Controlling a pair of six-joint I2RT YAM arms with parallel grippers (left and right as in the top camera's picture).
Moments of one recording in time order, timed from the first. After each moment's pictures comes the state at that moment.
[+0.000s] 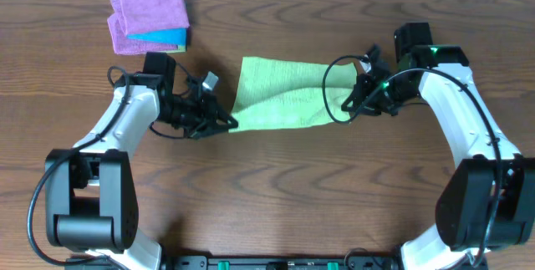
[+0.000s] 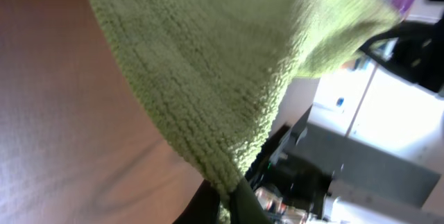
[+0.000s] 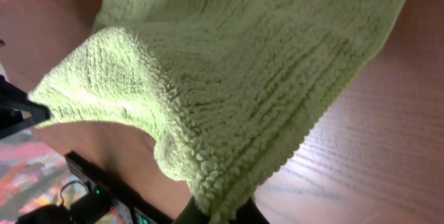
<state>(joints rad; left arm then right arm) -0.06 1.76 1.11 -0.90 0.98 -0.14 0.04 1.77 1.38 -1.10 -0.57 0.12</state>
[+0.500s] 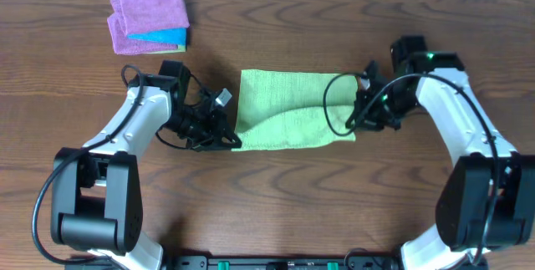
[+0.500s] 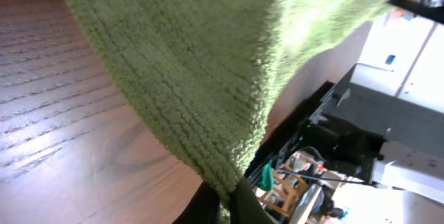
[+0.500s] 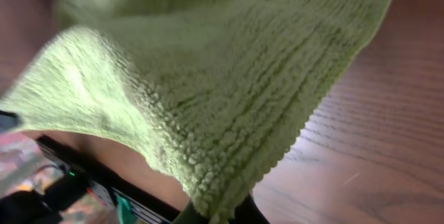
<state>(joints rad) -0.13 1.76 1.11 -1.04 0.88 0.04 0.04 1.77 1.26 -1.12 -0.51 0.06</state>
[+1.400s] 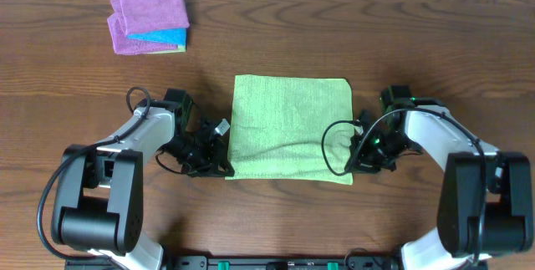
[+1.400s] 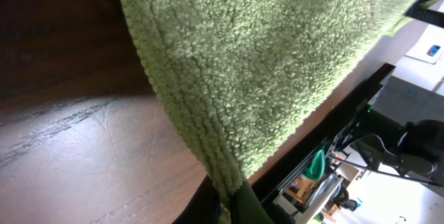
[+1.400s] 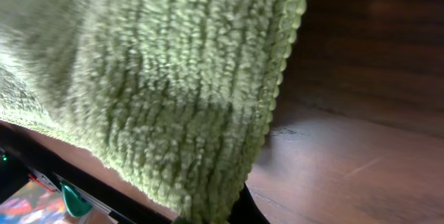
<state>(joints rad) -0.14 1.76 0.89 -0.94 0.77 0.07 0.03 1.73 0.92 -0.96 -0.46 0.03</state>
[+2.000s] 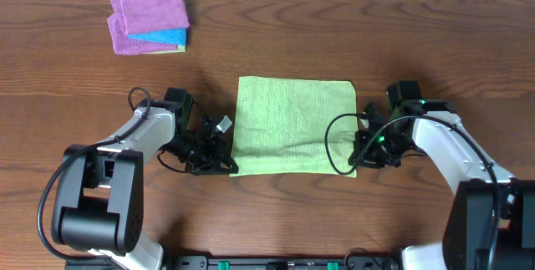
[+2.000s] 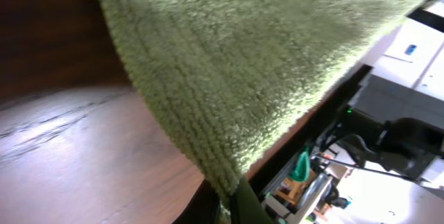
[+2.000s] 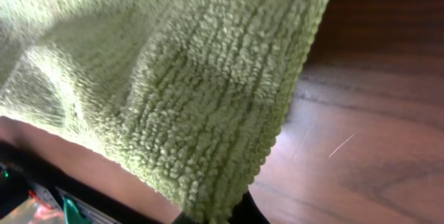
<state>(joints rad) -0.14 1.76 0.89 -0.91 0.85 0.06 0.03 1.61 0.92 -0.94 -0.43 0.08</state>
